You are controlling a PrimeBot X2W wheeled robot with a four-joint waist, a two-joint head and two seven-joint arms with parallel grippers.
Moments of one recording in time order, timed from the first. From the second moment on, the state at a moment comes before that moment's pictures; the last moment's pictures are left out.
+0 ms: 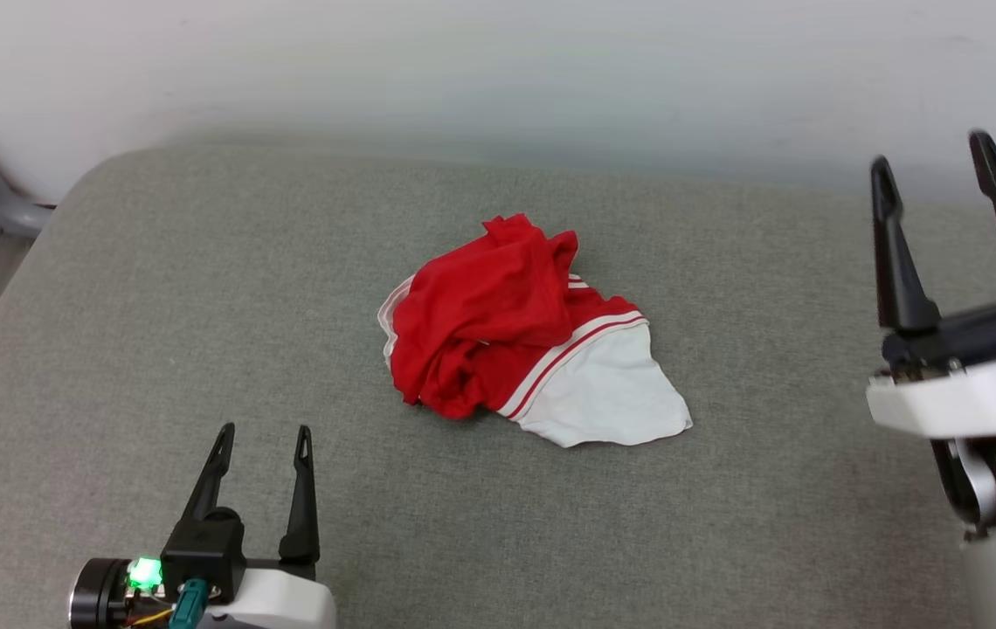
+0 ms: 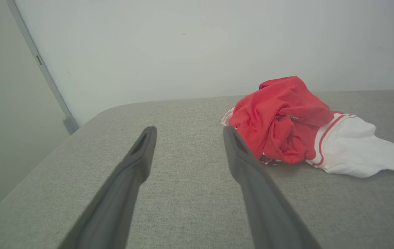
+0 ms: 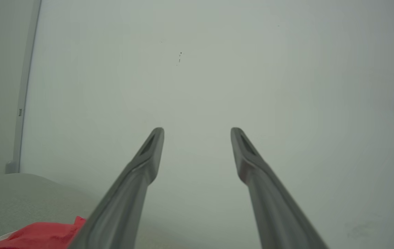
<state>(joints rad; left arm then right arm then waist) 0.04 0.11 -0.07 0.06 -0.03 0.07 -0.26 -0.31 -0.17 -0.01 -0.06 0.02 0.13 -0.26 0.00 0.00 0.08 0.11</state>
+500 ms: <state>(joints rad) -0.02 0.09 -0.07 0.05 -0.02 0.06 -0.26 -0.70 -0.48 0.59 0.22 0.41 0.13 0.34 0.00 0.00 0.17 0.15</state>
